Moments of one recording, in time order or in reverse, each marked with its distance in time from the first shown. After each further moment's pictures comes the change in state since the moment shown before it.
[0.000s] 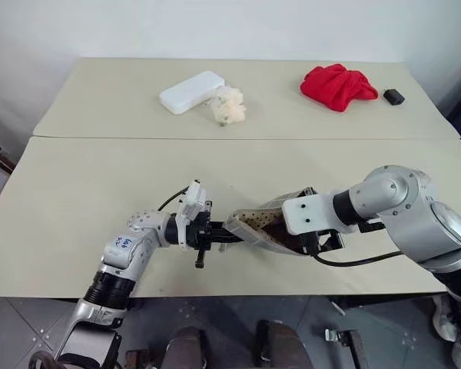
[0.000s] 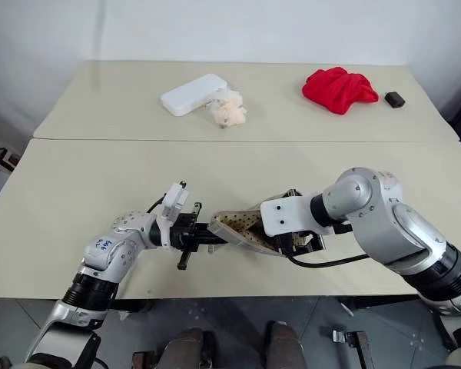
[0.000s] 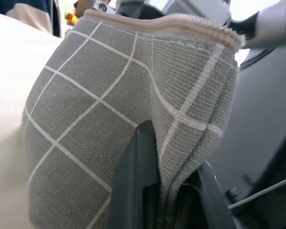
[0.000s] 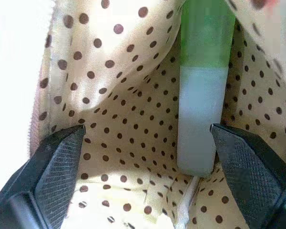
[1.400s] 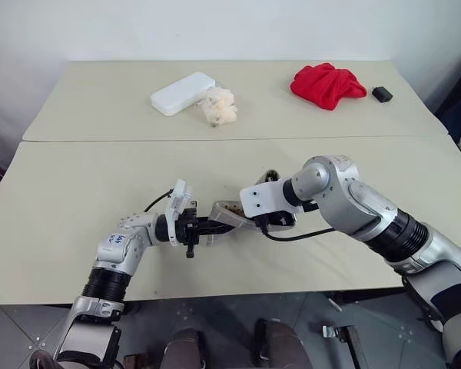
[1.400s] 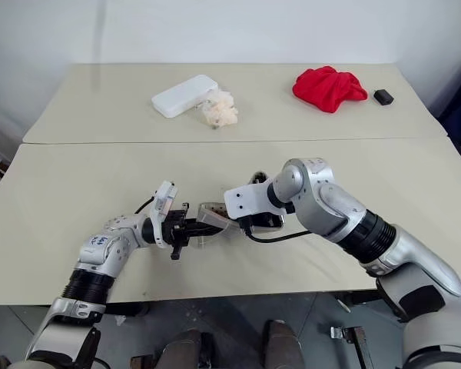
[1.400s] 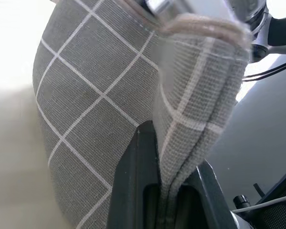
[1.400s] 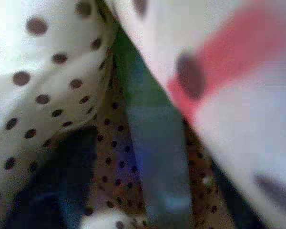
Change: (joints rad) left arm -0.006 -0.004 0.039 0.185 0.106 -0.066 -0.020; right arm -0.206 0.260 0.282 0.408 -0.231 -0.241 -0.125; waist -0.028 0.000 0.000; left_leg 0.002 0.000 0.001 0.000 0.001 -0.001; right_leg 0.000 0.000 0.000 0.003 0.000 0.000
